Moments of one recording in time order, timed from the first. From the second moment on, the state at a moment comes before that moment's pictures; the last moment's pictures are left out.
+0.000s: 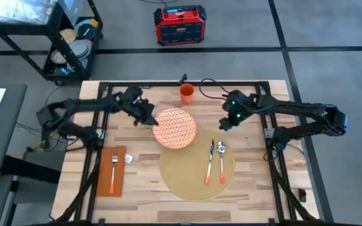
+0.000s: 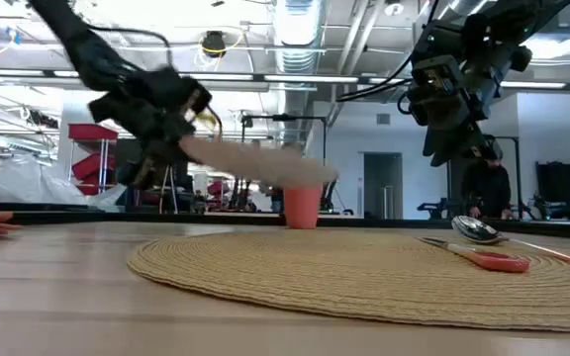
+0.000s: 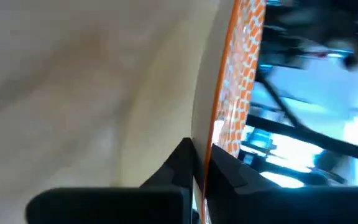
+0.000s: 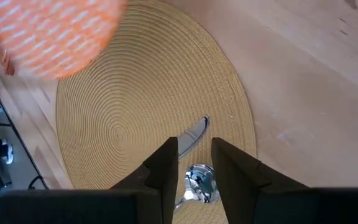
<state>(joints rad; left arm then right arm) 0.60 1.31 0.52 0.11 0.81 -1.13 -0.44 1.19 0.74 -0.57 -0.39 0.62</state>
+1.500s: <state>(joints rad) -0.01 1.62 0.44 0.69 0.29 -1.54 -0.44 1.19 0.74 -0.58 -0.38 0.57</state>
